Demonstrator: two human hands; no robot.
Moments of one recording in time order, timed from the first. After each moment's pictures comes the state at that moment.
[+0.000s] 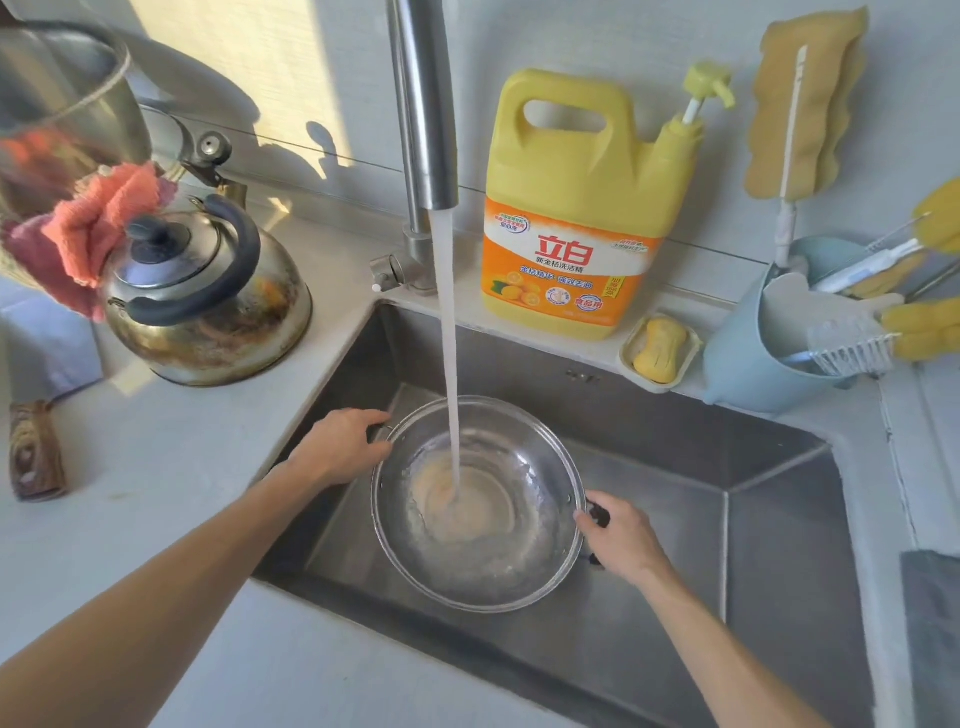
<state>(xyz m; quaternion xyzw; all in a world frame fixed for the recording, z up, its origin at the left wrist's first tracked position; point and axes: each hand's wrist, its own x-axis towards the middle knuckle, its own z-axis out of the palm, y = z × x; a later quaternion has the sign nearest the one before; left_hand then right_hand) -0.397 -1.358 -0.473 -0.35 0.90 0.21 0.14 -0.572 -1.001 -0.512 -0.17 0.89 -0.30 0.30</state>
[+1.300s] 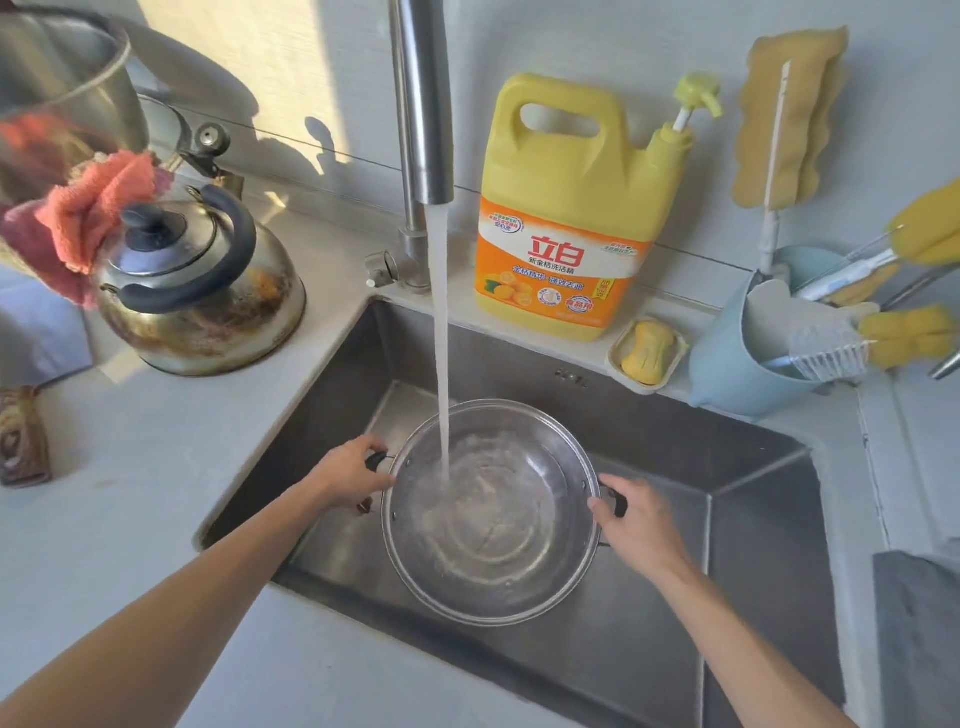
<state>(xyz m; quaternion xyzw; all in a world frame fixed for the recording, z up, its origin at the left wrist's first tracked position) -0.388 -1.328 -0.512 -0.43 0.81 0.38 0.15 -0.603 -0.978 -0.504 -0.21 0.92 -0.25 0.20</state>
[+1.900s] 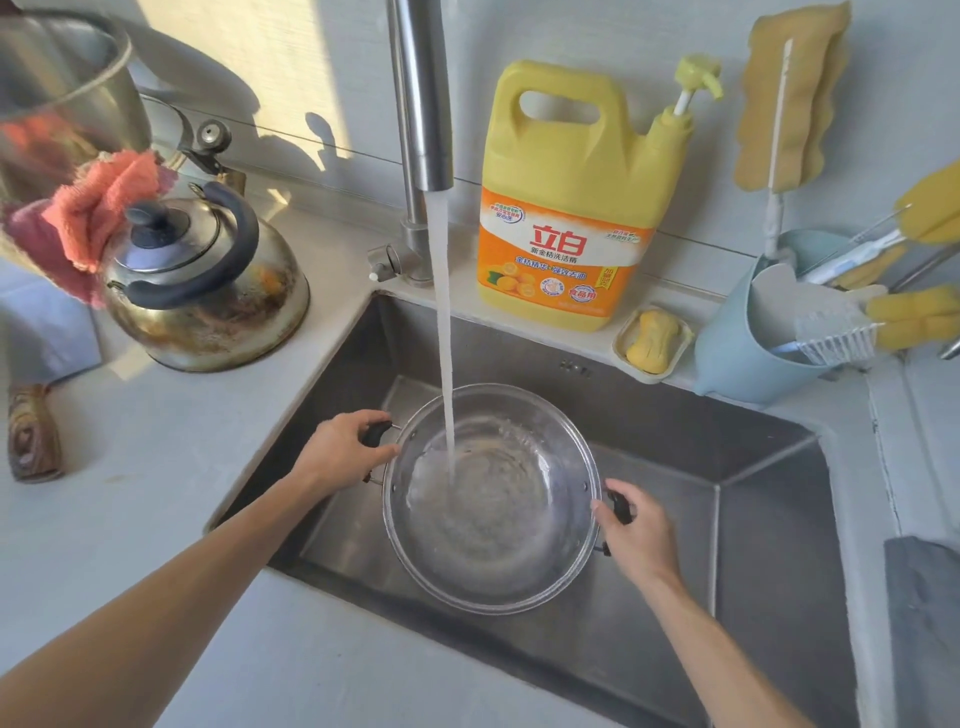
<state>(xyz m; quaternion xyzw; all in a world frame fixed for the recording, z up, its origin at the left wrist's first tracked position) -0.379 -1.334 -0.487 -0.40 0.84 0.36 0.04 -0.569 -0.975 -0.517 -0.10 0.89 -0.39 0.19</state>
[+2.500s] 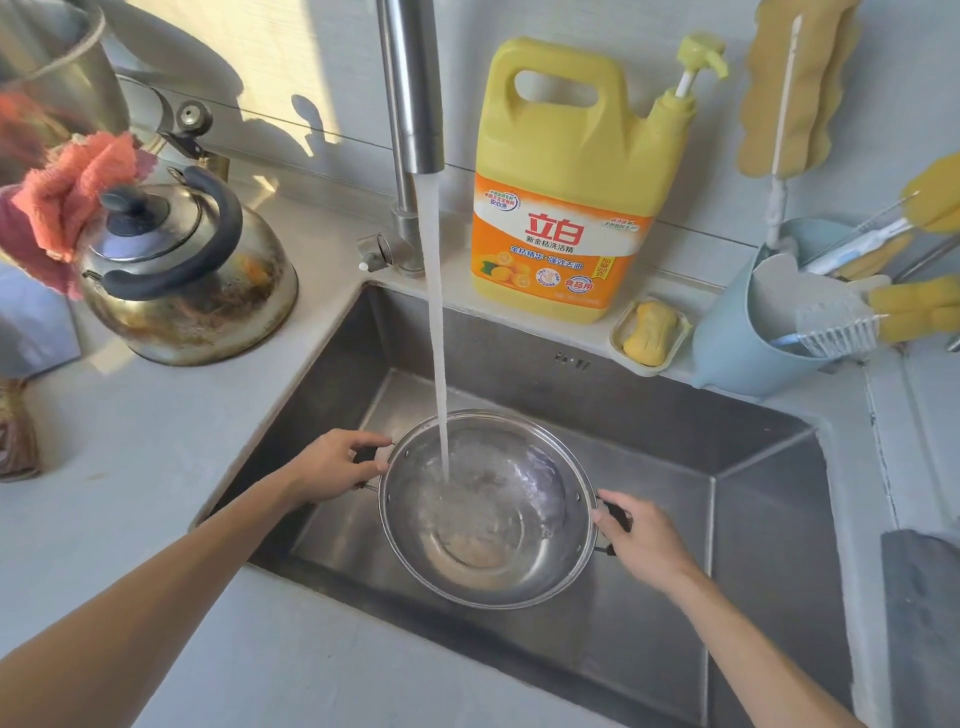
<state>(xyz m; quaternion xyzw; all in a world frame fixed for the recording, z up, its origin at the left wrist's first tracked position) -0.369 -1.335 -0.498 -0.34 0.82 0.44 0.14 -0.590 -0.949 -0.530 -0.17 0.89 -0.27 0.31</state>
